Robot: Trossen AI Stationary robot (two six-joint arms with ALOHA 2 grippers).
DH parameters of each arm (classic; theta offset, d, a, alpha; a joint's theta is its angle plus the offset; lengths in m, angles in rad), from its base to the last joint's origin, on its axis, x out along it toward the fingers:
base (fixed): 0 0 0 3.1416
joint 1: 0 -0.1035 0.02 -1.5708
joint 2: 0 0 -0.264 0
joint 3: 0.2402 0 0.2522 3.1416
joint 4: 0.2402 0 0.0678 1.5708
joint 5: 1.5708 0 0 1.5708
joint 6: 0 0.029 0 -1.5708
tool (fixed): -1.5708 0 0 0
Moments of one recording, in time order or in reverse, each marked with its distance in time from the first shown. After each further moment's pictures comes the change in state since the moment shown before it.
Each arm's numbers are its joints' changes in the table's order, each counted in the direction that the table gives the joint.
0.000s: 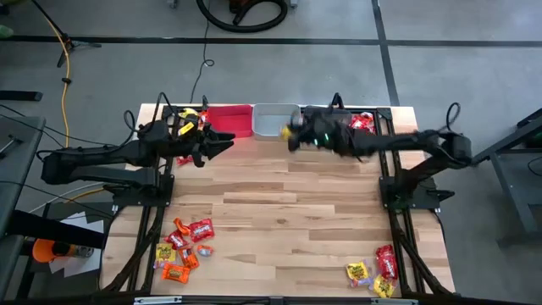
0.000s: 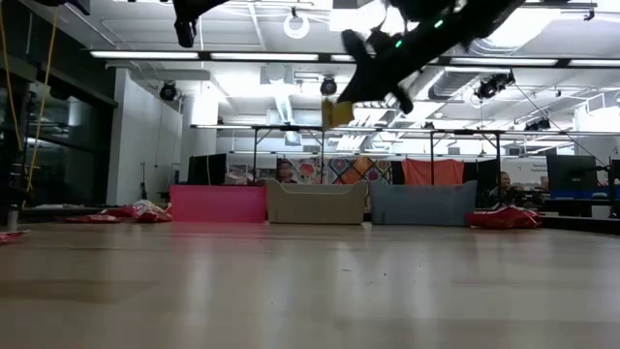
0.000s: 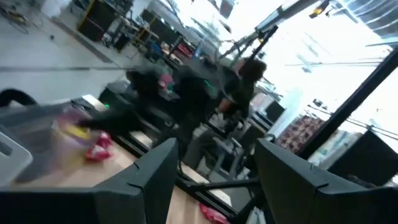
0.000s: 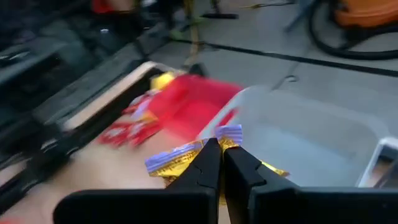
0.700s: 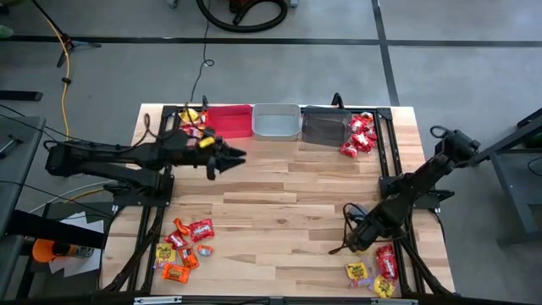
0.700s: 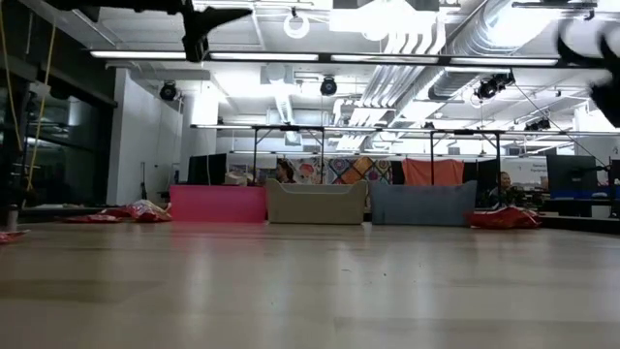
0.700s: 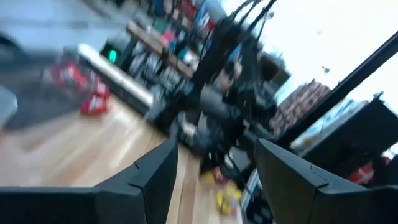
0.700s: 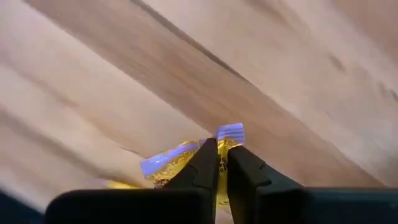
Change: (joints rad) left arm 0.070 -0.100 0.000 0.015 0.008 -0.001; right arm -1.001 0.122 -0.241 0.861 0.350 1.177
